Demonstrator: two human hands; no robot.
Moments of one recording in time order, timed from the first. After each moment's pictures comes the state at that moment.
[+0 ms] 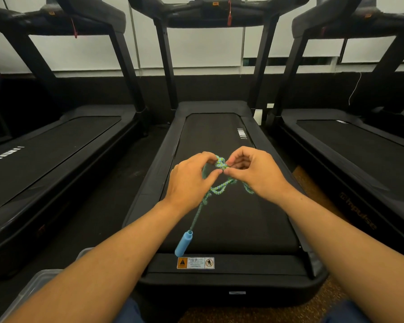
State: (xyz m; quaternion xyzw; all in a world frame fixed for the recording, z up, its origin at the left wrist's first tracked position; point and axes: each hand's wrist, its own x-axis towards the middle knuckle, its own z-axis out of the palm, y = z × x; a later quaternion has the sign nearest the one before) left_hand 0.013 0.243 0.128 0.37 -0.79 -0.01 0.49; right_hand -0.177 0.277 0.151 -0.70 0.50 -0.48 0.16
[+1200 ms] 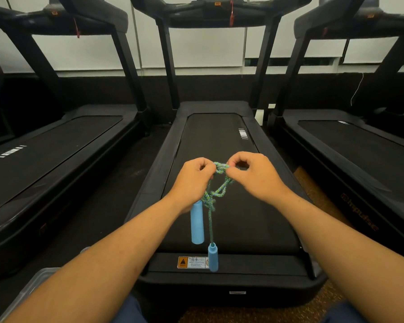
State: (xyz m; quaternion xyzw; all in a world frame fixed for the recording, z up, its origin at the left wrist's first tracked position) left_hand 0.003 0.248 0.137 0.42 -0.67 -0.40 0.47; right_hand -0.168 0.280 0.149 -0.70 0.53 -0.47 0.12
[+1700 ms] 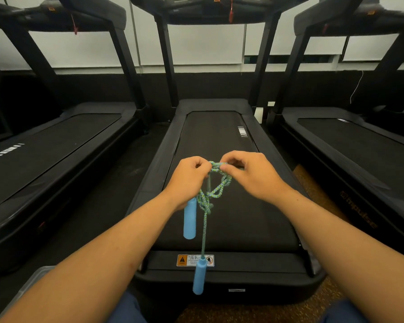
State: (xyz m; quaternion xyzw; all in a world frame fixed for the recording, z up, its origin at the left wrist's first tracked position) left_hand 0.010 0.242 0.137 0.44 -0.68 -0.37 0.46; right_hand -0.169 0.278 0.148 -0.75 0.49 -0.43 0.11
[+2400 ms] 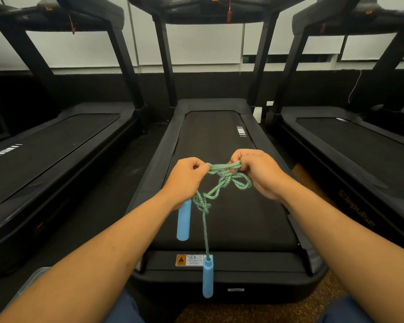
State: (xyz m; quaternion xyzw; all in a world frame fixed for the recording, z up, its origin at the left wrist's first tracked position) left_hand 0.012 0.242 0.136 0.45 -0.70 -0.34 0.44; right_hand -0.172 0.273 0.154 -0.59 0.48 -0.52 0.39
